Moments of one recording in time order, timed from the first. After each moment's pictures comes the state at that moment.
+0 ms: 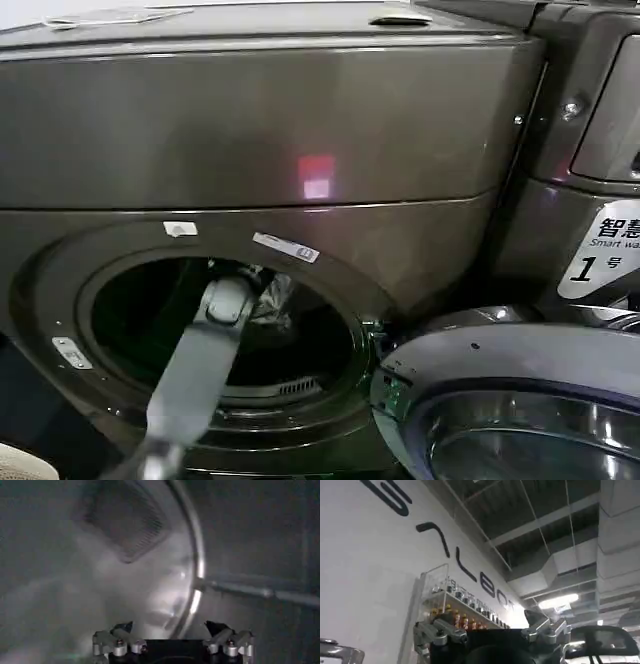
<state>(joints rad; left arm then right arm) 0.44 -1.35 -0.24 -1.20 0.17 0.28 0.38 -1.70 0.92 2.46 1.85 0.91 -0.25 -0.09</state>
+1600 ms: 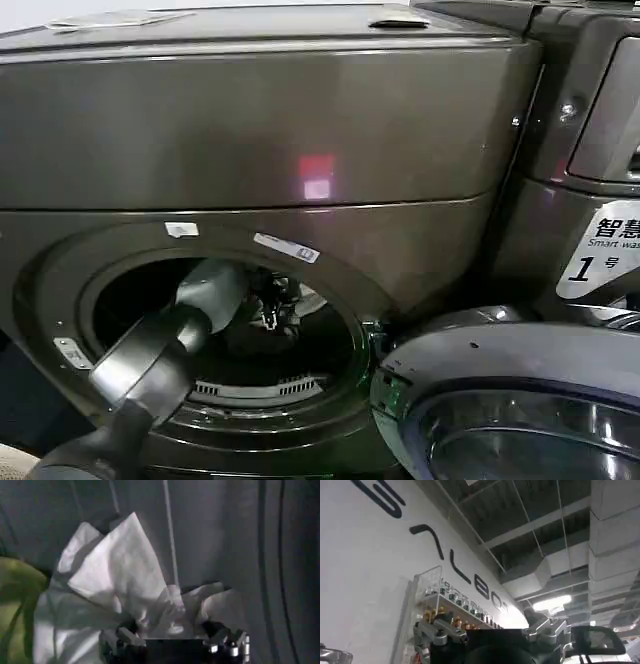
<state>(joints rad) -0.13 -1.45 0.32 -0.21 0.57 -0.05 1.21 -1.70 0.94 2.48 1.85 0.90 -0.24 -0.10</state>
